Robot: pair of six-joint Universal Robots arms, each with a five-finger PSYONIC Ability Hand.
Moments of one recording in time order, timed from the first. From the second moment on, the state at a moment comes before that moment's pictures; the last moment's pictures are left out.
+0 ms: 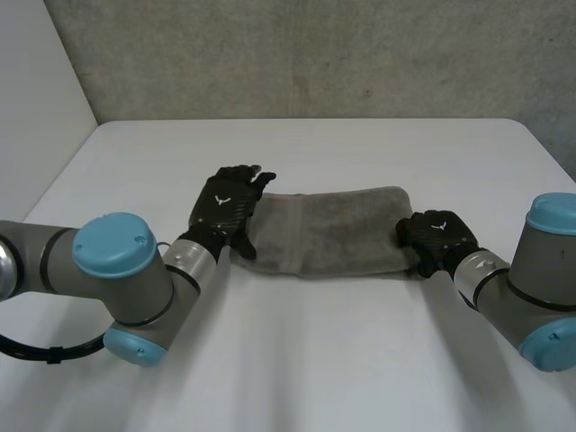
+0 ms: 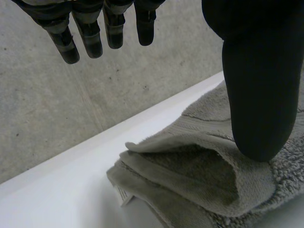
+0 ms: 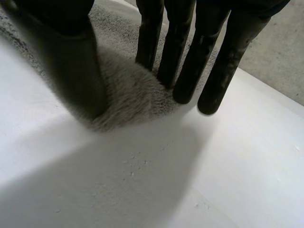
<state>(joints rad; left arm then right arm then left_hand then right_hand) 4.21 -2.21 -1.56 3.74 -1.42 3.25 1.80 -0.98 1.61 -0.26 1.28 2.80 0.17 0.17 0.17 0.17 0.03 1.03 1.02 1.03 1.01 0.83</state>
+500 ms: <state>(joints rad) 4.28 -1.93 -1.67 3.74 -1.43 3.24 1.99 -1.03 1.30 -0.08 1.28 2.46 0.17 0.17 0.17 0.17 0.03 1.28 1.31 1.34 1.33 1.15</state>
